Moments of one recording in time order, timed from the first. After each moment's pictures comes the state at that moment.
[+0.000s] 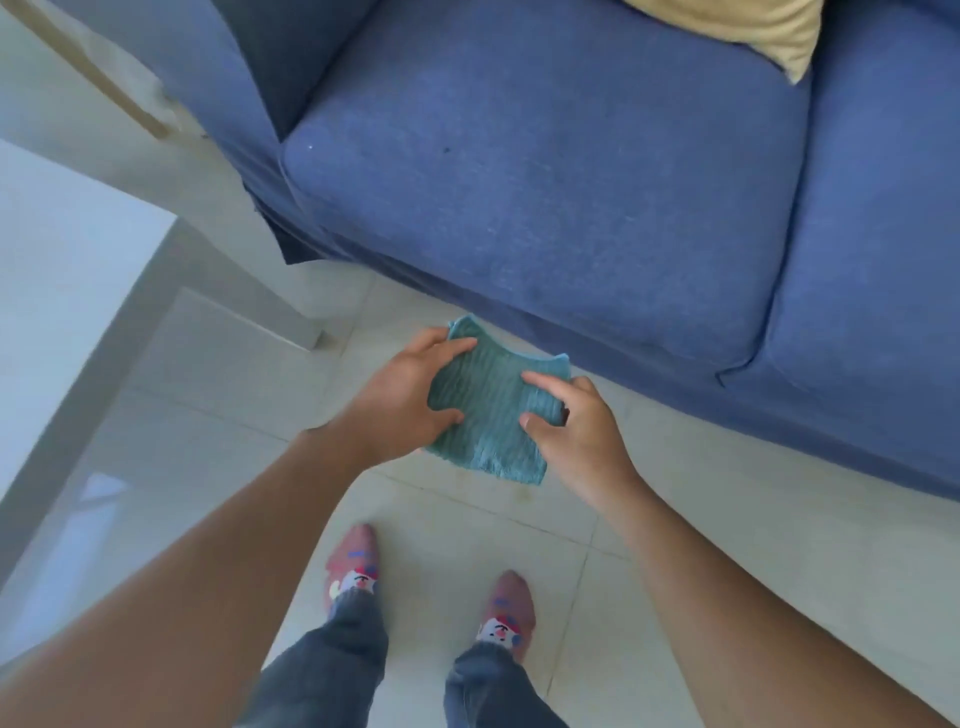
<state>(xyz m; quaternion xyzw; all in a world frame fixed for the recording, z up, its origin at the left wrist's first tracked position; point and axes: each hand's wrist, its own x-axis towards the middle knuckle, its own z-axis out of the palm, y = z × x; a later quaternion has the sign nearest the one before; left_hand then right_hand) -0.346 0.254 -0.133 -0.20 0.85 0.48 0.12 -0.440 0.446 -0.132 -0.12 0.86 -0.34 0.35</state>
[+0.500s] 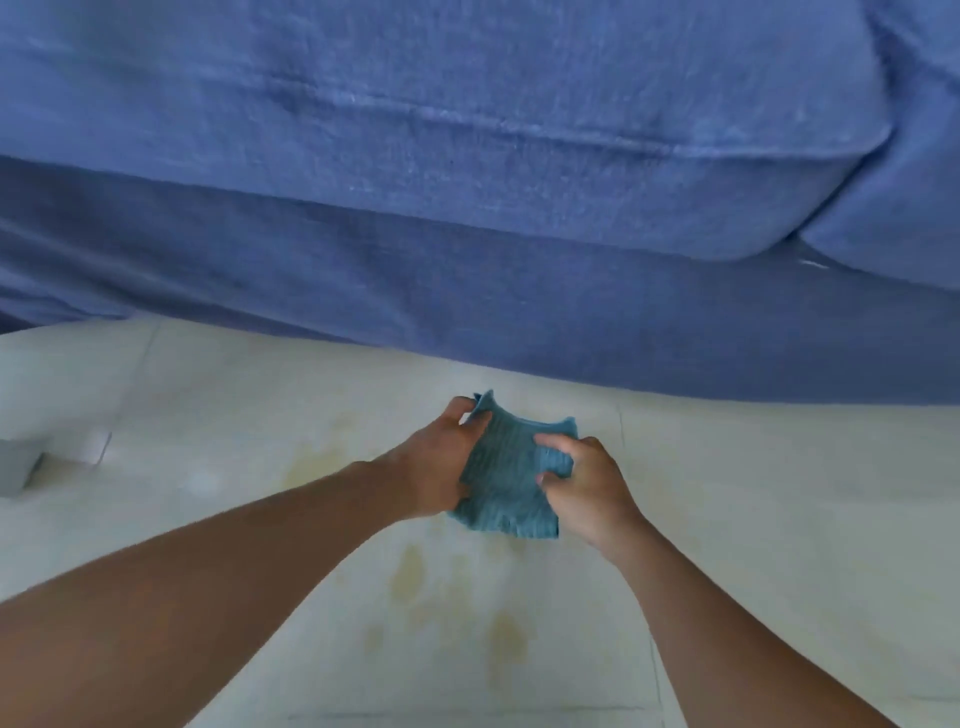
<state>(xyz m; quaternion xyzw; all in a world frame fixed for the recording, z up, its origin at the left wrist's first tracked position) -0.480 0.373 -0.472 0.07 0.92 0.29 0.24 -0.504 0.565 -0.462 0.03 0.90 -0.32 0.29</state>
